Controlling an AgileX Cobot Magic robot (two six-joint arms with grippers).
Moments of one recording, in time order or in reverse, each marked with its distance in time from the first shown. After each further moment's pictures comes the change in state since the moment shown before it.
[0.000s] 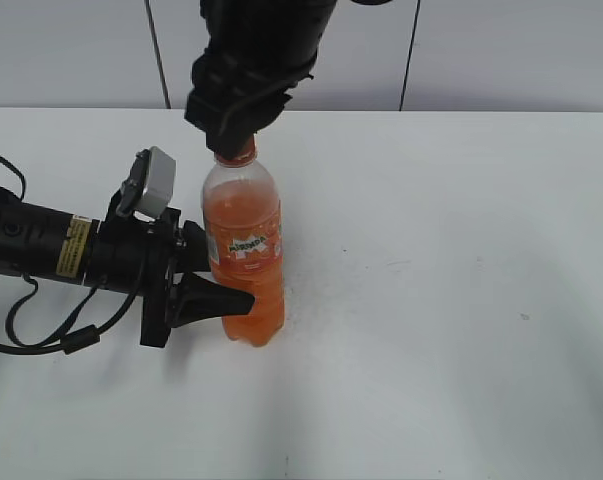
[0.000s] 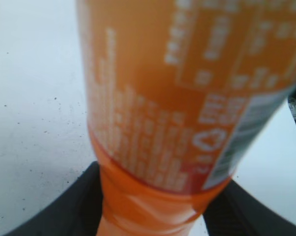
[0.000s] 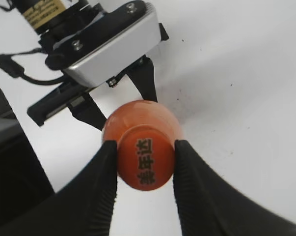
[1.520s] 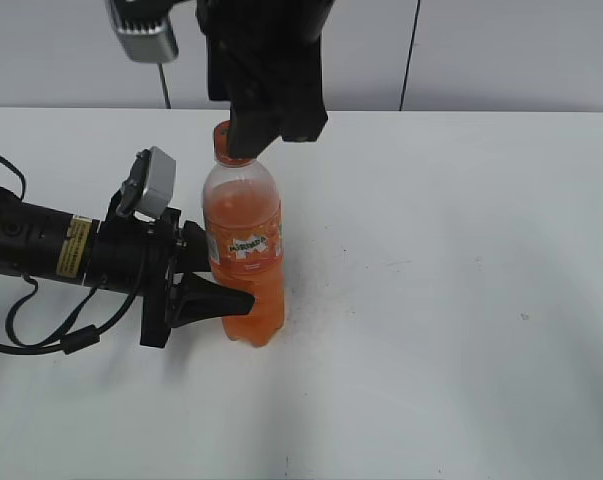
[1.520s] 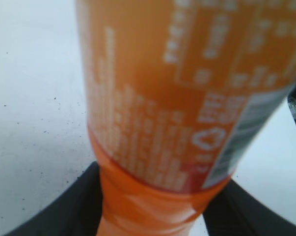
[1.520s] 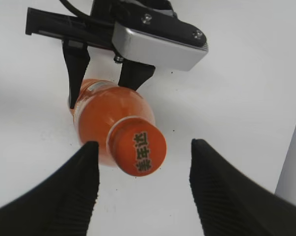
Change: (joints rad) left arm 0.000 0.000 0.000 0.002 0.000 -0.001; right arm 0.000 -0.016 -0.009 0.003 -0.002 -0.815
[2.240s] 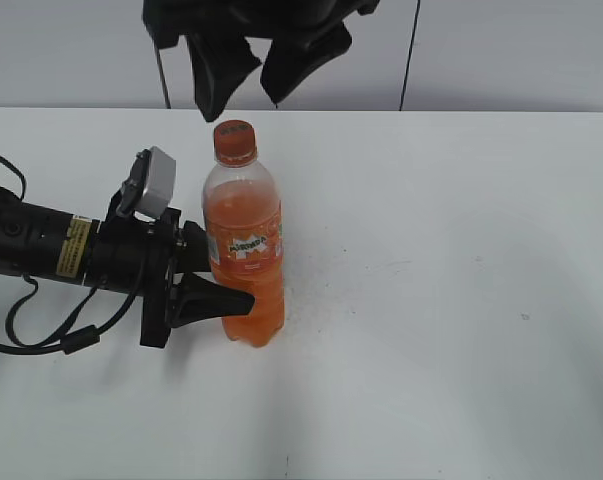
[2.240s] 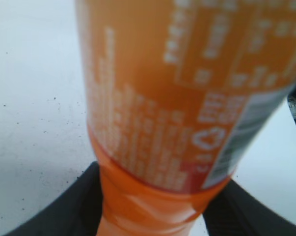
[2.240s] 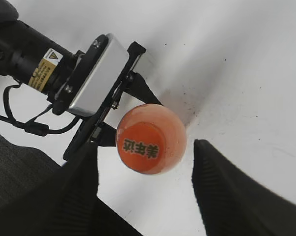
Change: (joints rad) left arm 0.000 0.000 0.000 0.001 0.001 0.001; right arm 0.000 -0.044 -0.003 -0.023 0.002 1.330
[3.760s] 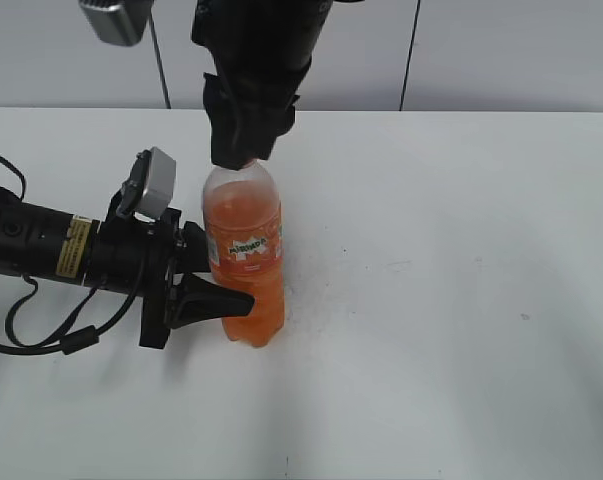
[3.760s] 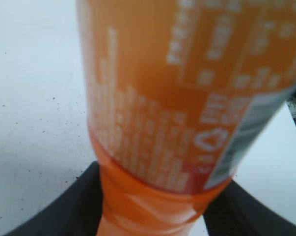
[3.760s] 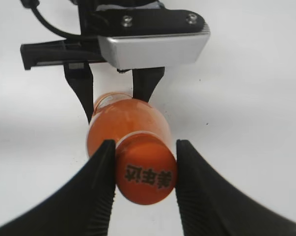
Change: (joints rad) left arm 0.000 0.000 0.000 0.004 -0.001 0.000; right arm 0.000 0.077 0.001 0.027 0.003 -0.965
